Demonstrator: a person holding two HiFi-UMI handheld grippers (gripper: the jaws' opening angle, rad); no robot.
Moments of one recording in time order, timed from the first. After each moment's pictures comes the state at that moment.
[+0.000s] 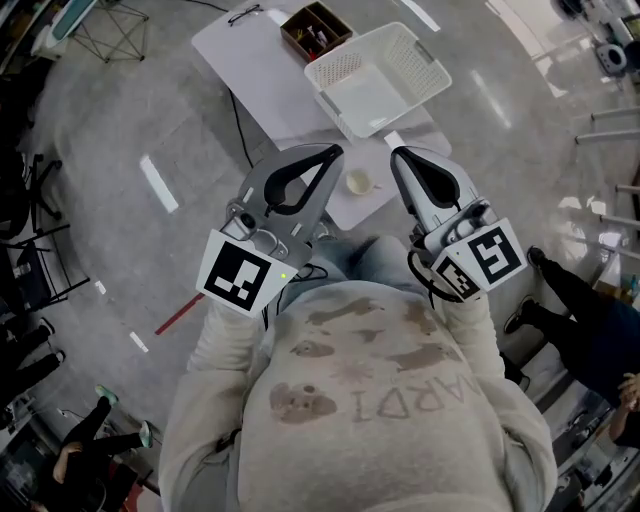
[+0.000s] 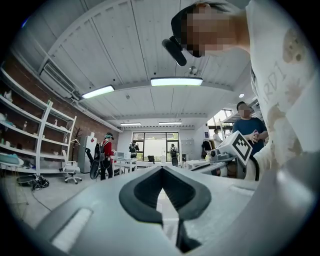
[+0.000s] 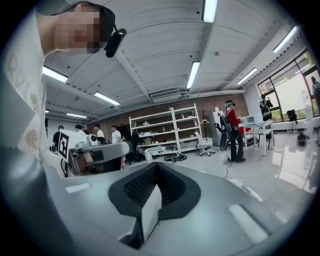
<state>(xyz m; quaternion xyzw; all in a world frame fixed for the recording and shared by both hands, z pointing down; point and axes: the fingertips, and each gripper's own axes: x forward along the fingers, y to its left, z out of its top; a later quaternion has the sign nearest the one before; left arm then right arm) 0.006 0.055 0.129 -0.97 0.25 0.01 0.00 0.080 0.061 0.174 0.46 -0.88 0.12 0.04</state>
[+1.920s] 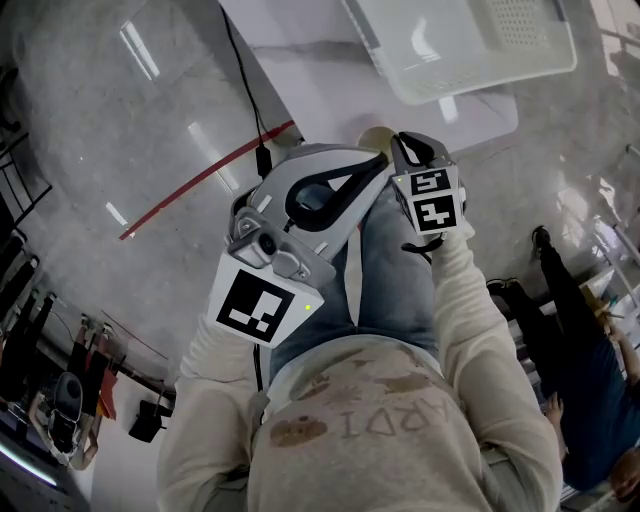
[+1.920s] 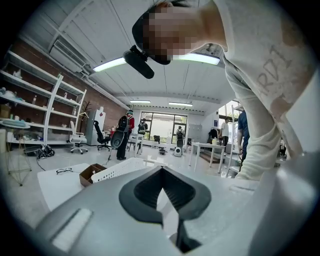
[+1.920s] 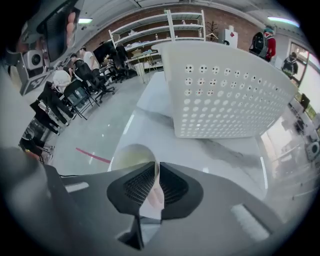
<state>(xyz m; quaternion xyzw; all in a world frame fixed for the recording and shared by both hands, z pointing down) -0.003 -0.031 0.372 -0.96 0.27 -0.07 -0.10 0.078 0.025 0.635 0.36 -0.73 0.33 0.47</state>
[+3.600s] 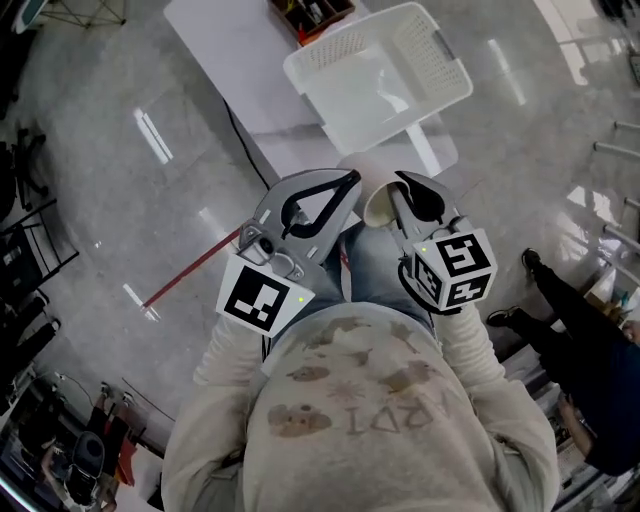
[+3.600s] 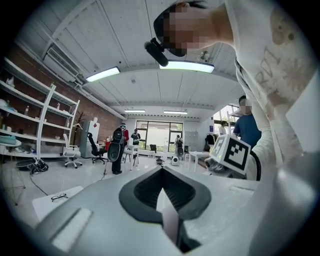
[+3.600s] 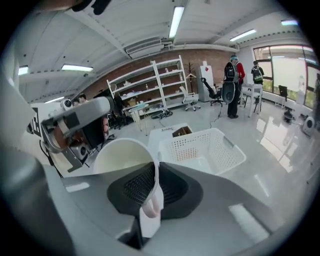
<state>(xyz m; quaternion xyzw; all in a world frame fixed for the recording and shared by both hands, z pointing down) 0.030 -0.041 0.252 -0.96 0.26 -0.05 -0.06 0.098 -0.022 0.363 0.46 -0.80 0.30 0.26</state>
